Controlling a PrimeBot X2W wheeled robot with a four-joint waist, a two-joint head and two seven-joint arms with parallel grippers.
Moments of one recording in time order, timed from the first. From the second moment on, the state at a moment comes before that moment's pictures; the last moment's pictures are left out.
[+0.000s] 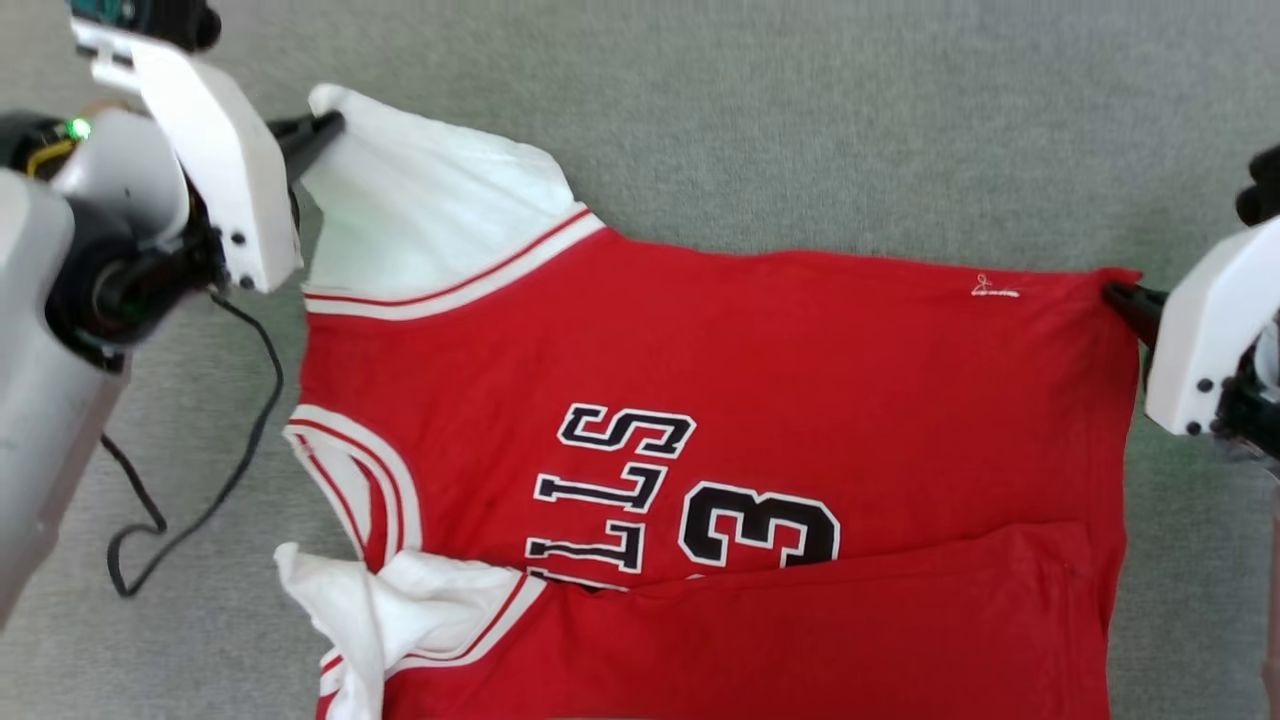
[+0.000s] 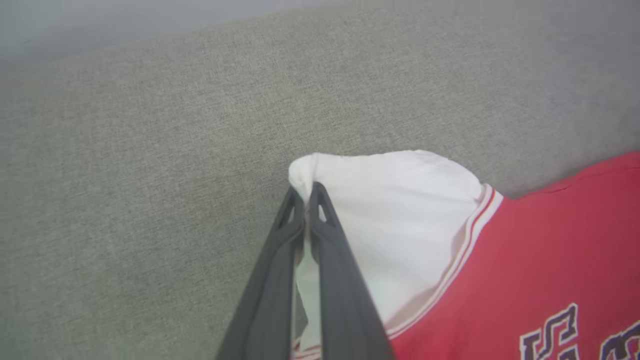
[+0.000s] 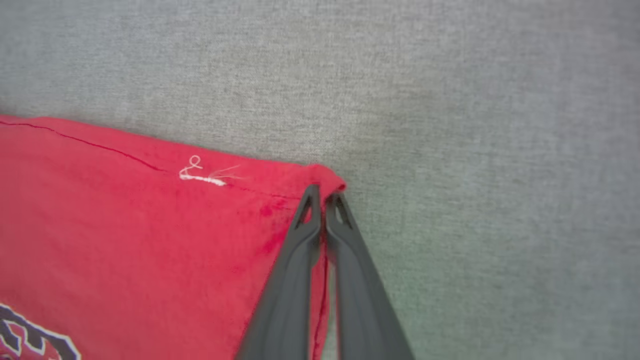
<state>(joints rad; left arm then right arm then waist) -1.00 0.68 -0.66 0.34 -1.01 -0.07 0.57 -0.52 -0.20 -0.13 -0.02 0.33 0.13 1.06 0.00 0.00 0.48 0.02</state>
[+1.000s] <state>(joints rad) -0.13 0.76 -0.60 0.00 -1.23 0.17 0.25 0.01 -0.08 -0.31 0.00 0.34 0.13 0.92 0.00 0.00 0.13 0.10</state>
